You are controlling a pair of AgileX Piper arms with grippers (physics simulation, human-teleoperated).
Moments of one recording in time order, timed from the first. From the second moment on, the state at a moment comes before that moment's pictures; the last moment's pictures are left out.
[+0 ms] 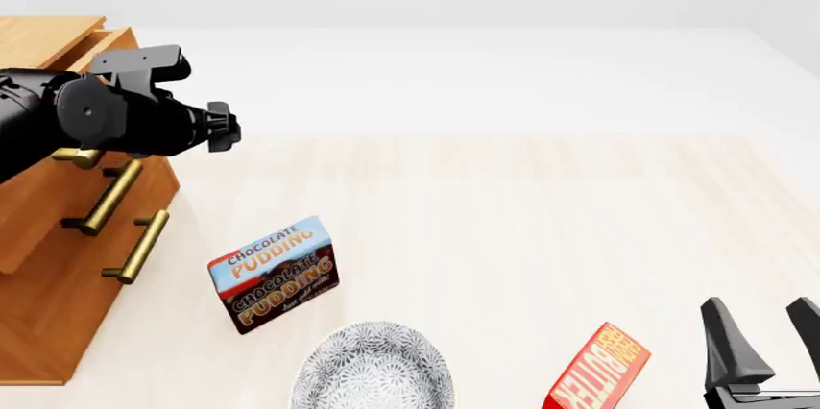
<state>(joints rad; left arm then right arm) -0.11 1.47 -1.20 0.54 -0.15 0.00 0.02 0.00 -0.02 0.00</state>
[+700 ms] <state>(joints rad) -0.01 1.45 -1.15 0.51 -0.15 0.00 0.02 0.00 -0.02 0.00</state>
